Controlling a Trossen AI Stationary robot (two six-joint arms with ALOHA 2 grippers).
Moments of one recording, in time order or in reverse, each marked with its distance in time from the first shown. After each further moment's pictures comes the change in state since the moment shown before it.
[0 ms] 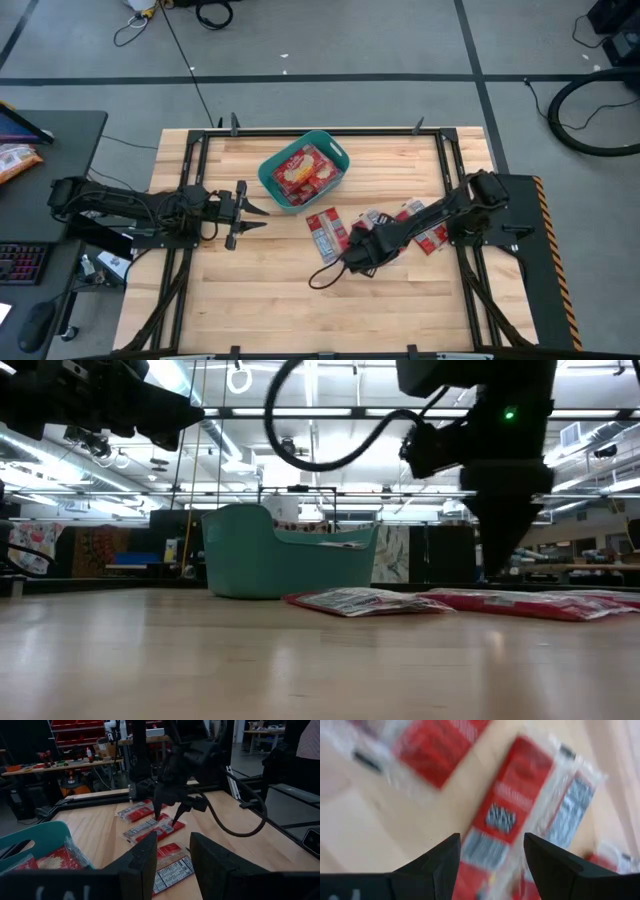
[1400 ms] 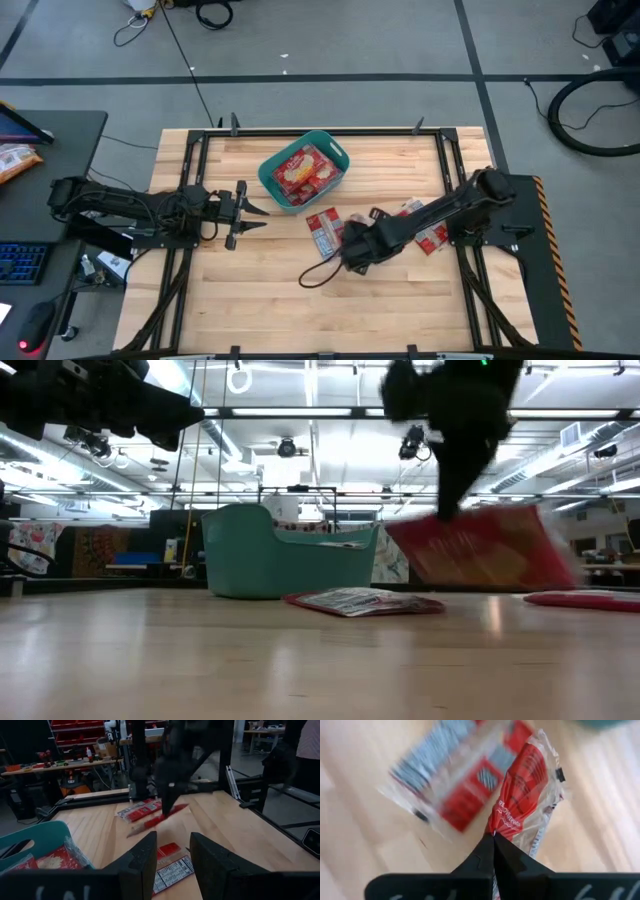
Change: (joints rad) left arm 0.000 0.000 0.000 -0.001 0.000 -0.001; right arm 0.003 -0.061 0.109 0.006 0.084 -0.071
